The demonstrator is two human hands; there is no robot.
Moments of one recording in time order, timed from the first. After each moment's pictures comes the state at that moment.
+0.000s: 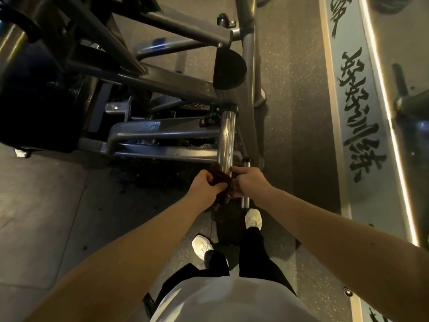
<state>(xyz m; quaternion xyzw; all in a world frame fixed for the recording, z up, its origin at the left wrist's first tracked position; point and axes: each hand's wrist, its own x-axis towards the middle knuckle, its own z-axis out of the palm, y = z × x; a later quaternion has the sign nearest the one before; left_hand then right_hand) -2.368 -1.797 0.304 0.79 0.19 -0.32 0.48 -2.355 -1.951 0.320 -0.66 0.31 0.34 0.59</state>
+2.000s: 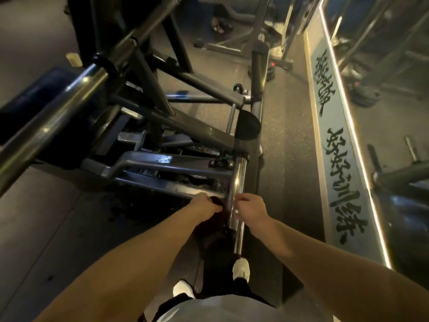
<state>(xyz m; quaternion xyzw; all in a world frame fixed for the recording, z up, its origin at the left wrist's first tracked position) -2.345 -1.749 0.343 0.78 0.21 -0.35 0.47 -2.354 -1.905 0.359 -0.78 0.27 0.21 0.53</state>
